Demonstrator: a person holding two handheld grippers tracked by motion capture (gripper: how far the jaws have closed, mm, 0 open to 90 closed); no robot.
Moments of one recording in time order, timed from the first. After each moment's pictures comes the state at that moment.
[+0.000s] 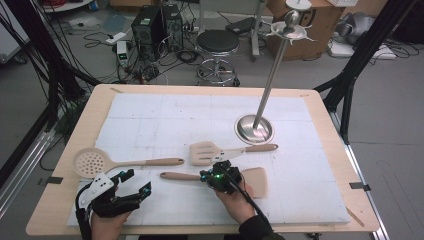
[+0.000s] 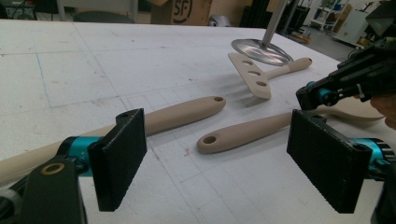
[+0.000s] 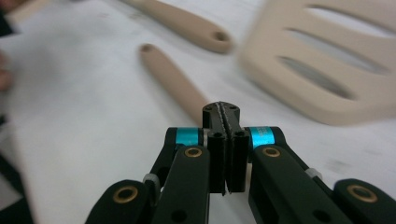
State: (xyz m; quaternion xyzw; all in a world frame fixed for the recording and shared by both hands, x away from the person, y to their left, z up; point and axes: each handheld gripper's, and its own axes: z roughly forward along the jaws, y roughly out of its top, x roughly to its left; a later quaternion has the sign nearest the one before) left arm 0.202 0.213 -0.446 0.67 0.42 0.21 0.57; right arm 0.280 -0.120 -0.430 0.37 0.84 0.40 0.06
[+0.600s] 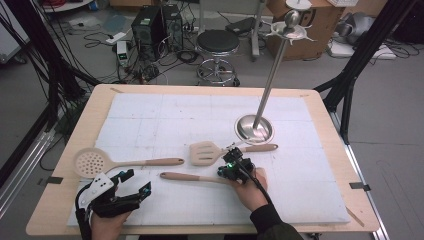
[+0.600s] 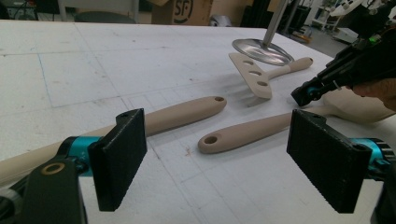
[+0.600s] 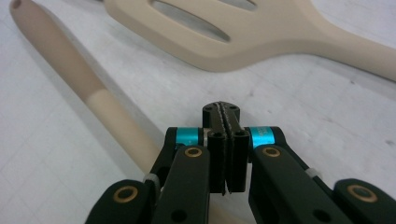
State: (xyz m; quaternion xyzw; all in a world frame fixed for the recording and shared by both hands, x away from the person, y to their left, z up) left arm 0.202 0.214 -0.446 0.67 0.42 0.21 0.57; right arm 0.315 -0.149 -0.433 0.44 0.85 0.28 0.05
